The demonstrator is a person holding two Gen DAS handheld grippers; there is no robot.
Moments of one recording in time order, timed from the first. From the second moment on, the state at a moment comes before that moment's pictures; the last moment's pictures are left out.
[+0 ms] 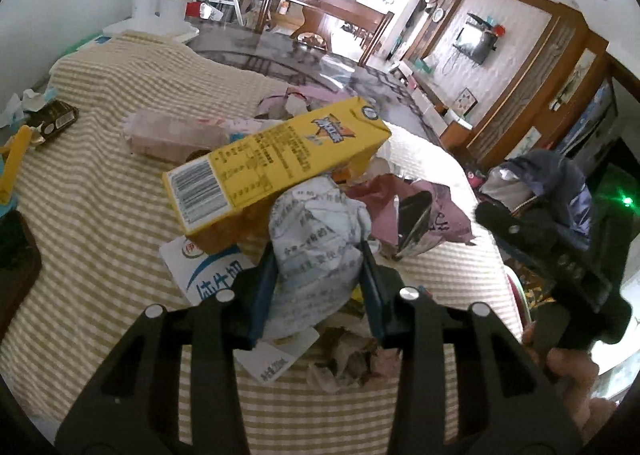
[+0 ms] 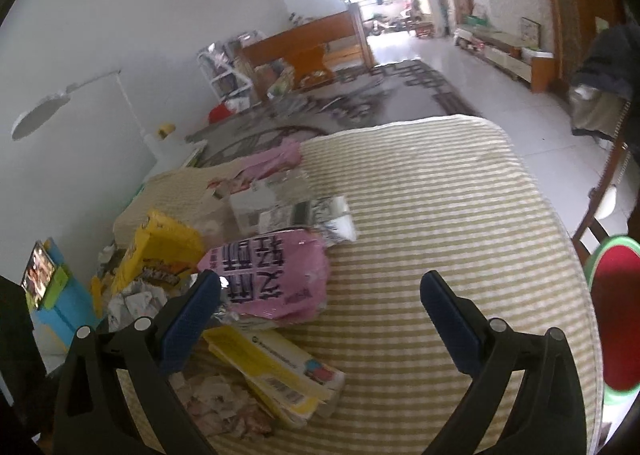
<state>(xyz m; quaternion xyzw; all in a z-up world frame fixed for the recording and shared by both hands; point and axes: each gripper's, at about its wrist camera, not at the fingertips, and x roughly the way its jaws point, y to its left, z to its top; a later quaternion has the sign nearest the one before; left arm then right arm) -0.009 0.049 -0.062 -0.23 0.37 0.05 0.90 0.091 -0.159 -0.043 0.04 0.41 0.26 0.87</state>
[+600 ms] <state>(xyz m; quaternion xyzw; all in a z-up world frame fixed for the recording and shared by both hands) -0.011 0.047 -0.061 -0.23 0.36 0.05 0.90 0.105 -0.121 -0.059 0.01 0.43 0.32 0.84</state>
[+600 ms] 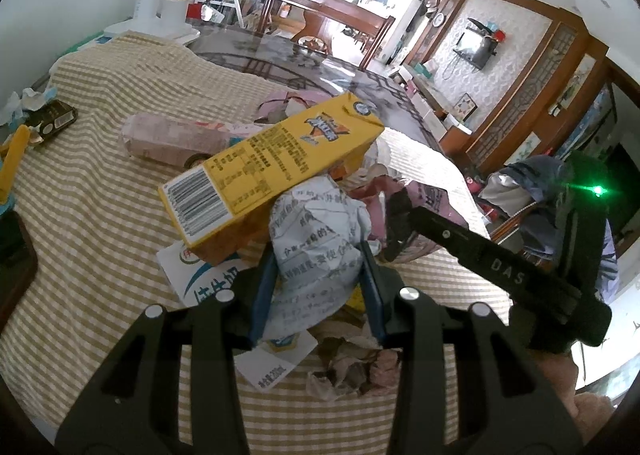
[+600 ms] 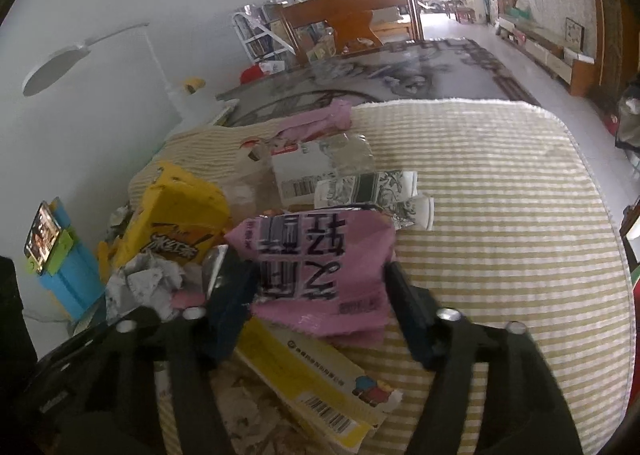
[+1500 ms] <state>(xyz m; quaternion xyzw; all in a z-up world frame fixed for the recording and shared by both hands) 0.004 -0.090 0.002 -0.17 0.32 -0.11 0.92 0.032 -0.335 0.031 0.13 0.33 0.24 0.90</state>
